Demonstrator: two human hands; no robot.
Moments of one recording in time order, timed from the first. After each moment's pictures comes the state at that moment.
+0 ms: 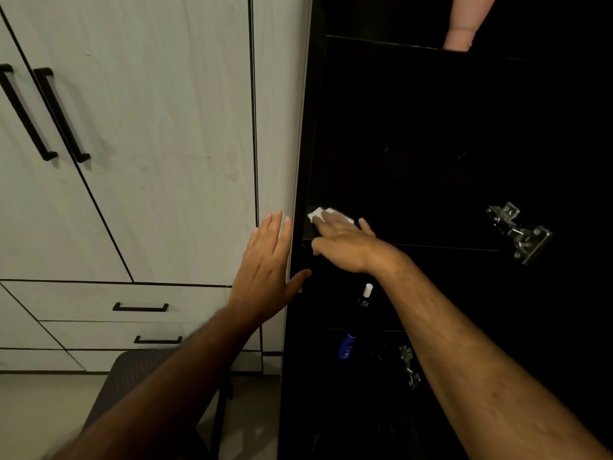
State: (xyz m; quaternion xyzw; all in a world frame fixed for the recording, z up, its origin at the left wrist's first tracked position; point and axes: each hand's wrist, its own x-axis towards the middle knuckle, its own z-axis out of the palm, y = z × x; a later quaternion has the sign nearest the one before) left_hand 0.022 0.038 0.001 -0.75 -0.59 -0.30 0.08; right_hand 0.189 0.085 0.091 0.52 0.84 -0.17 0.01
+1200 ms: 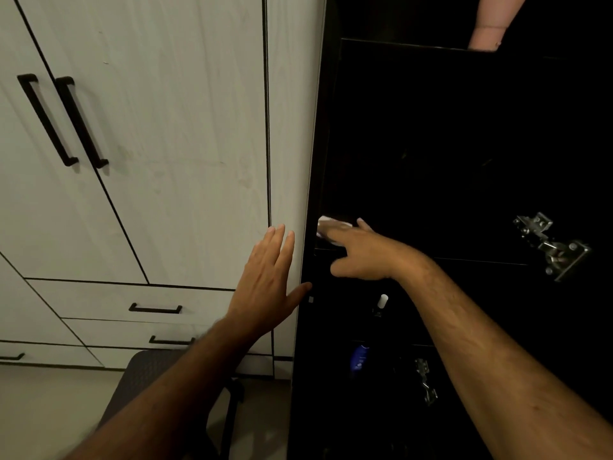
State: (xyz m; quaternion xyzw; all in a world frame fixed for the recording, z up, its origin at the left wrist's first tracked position) left_hand 0.007 0.041 -0.004 -0.75 -0.60 -0.27 0.03; right_hand 0.194 0.100 0.098 0.45 0.88 -0.17 0.00
